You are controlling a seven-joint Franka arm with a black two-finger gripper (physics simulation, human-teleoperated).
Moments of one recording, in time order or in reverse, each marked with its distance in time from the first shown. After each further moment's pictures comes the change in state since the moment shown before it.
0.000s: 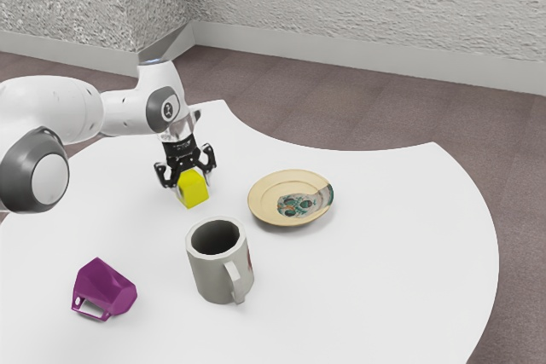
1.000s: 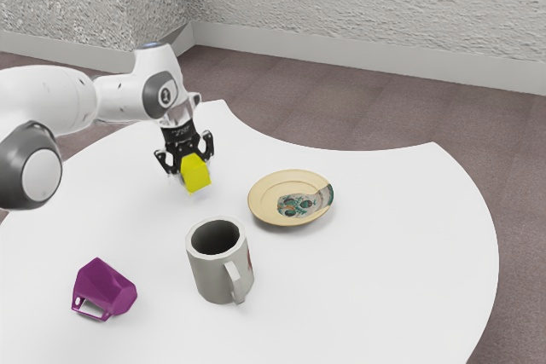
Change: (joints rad) arm -0.008 -0.054 -0.001 0.000 0.015 -0.015 -0.003
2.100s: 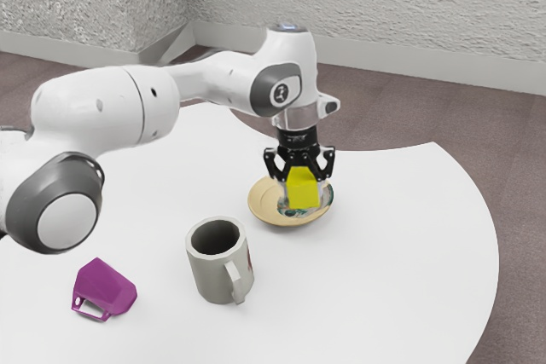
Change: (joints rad) arm -0.450 -0.044 0.008 0.128 0.039 -0.215 0.114
